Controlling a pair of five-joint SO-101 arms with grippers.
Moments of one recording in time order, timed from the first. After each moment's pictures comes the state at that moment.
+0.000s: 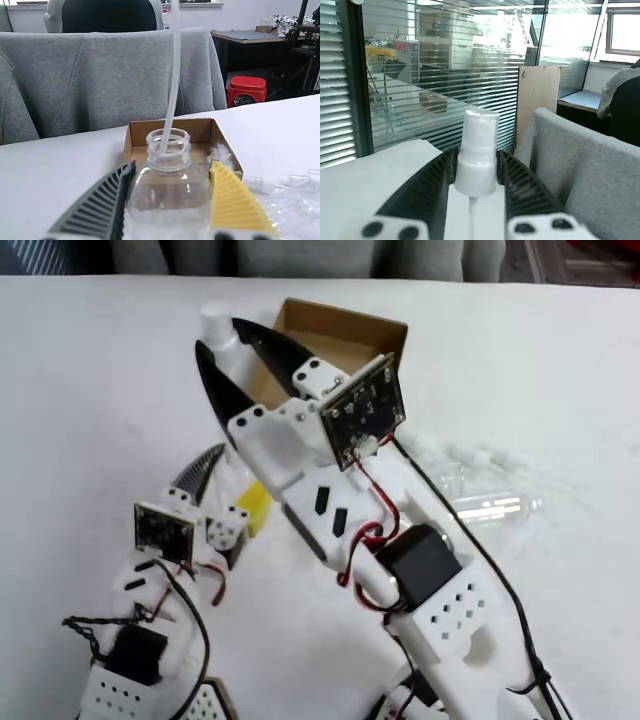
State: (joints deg) left arm 13.0 -101.4 89.9 26.9 0.8; right arm -41.8 -42.3 22.1 23.0 4.6
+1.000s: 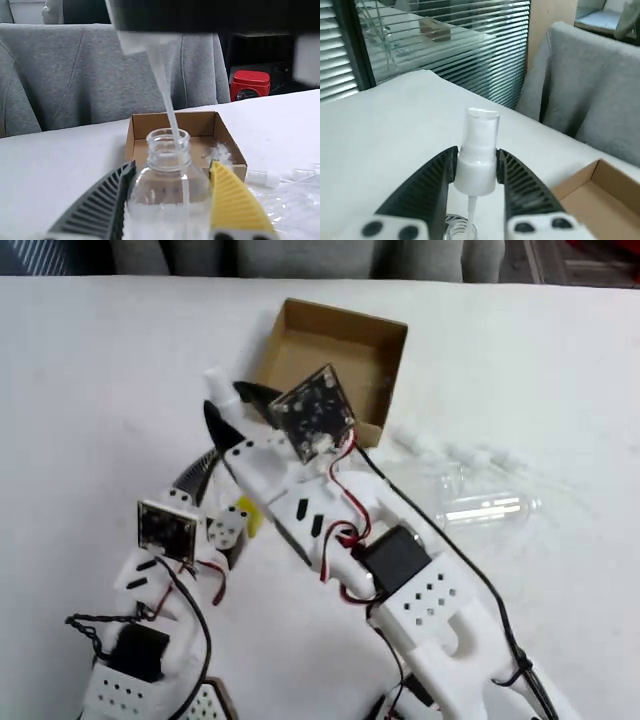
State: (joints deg) left arm 12.2 -101.4 91.4 26.7 0.8; right arm -41.7 -42.3 34.5 25.1 0.8
